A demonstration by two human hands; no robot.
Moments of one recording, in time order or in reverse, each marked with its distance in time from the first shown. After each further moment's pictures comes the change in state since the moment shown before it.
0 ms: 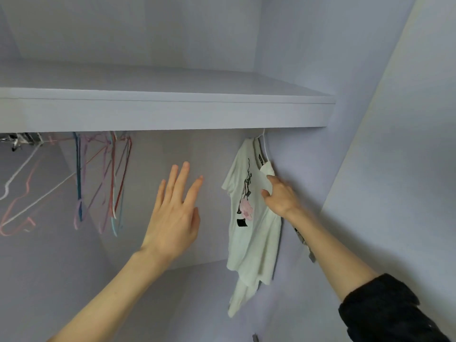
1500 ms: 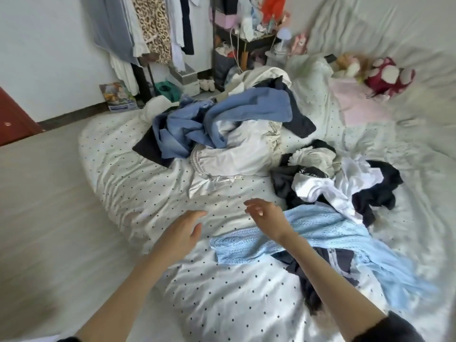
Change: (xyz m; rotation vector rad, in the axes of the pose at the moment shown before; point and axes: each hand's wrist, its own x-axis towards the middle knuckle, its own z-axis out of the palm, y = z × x) left_hand -0.705 0.568 -0.148 -0.789 -1.295 1.606; right_hand -1.163 0.082 0.000 0.338 0.892 1.605
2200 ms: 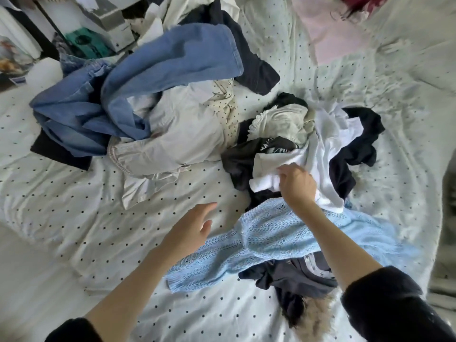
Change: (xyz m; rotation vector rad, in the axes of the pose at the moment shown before) left_hand 0.186 0.050 0.152 0.012 -0.369 0.109; right_hand 0.116 0.216 -0.099 -0.450 0.470 0.316
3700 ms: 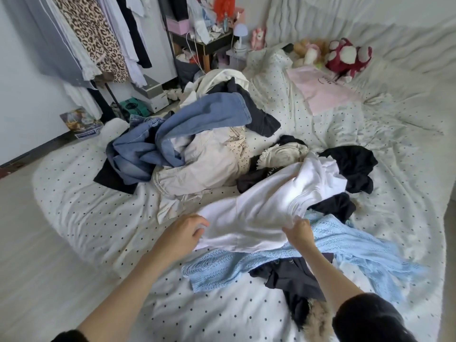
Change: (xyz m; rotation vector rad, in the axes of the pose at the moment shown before) left_hand -0.098 0.036 -0.067 0.188 0.217 0.053; right_hand -0.099 0.009 -0.017 0.316 -0.365 0.362
